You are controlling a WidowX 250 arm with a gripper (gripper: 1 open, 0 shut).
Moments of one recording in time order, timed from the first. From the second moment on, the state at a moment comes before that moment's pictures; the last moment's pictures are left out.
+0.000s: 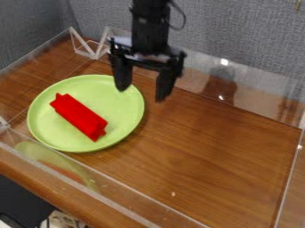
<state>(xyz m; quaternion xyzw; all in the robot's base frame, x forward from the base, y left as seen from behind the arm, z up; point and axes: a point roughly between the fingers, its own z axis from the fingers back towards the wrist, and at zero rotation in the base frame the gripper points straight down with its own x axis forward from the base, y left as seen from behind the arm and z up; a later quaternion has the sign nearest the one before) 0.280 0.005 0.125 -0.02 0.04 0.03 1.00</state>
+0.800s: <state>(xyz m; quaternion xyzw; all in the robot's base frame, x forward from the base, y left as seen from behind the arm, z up) 0.291 0.006 0.127 -0.01 0.03 0.02 1.00</state>
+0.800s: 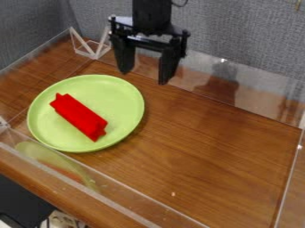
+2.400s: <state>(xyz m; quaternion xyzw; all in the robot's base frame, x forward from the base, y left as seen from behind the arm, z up) 0.256 0.092 0.066 -0.01 0.00 0.48 0.88</state>
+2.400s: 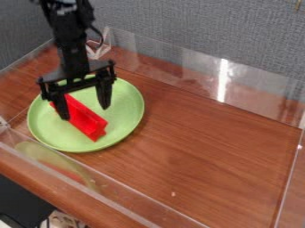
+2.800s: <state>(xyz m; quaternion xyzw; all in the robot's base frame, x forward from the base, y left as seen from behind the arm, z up) 0.266 0.104 0.055 -0.01 0.00 0.52 0.85</state>
